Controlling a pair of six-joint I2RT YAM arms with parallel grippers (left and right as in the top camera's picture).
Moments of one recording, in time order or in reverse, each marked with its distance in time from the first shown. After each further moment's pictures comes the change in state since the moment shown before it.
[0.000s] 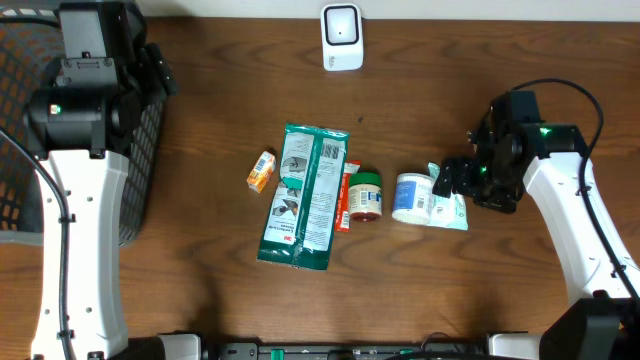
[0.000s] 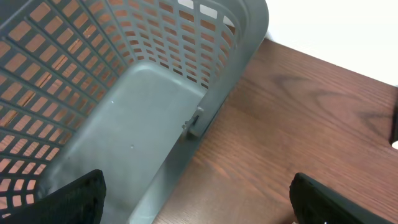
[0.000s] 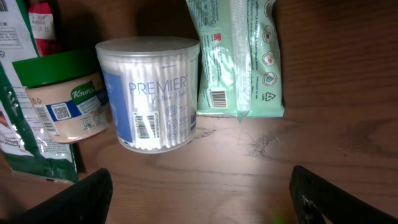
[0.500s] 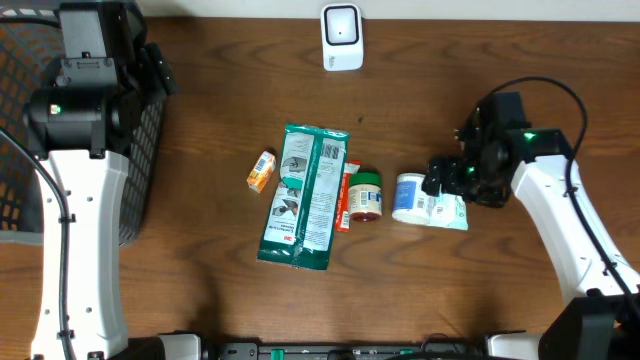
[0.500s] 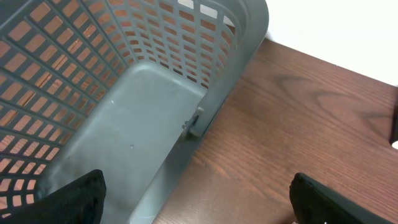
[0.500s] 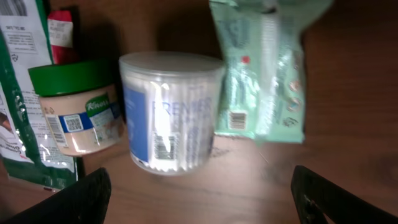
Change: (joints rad) left arm 0.000 0.000 0.000 0.000 0.000 0.000; right arm 0.061 0.000 -0.050 0.124 -0.002 0.000
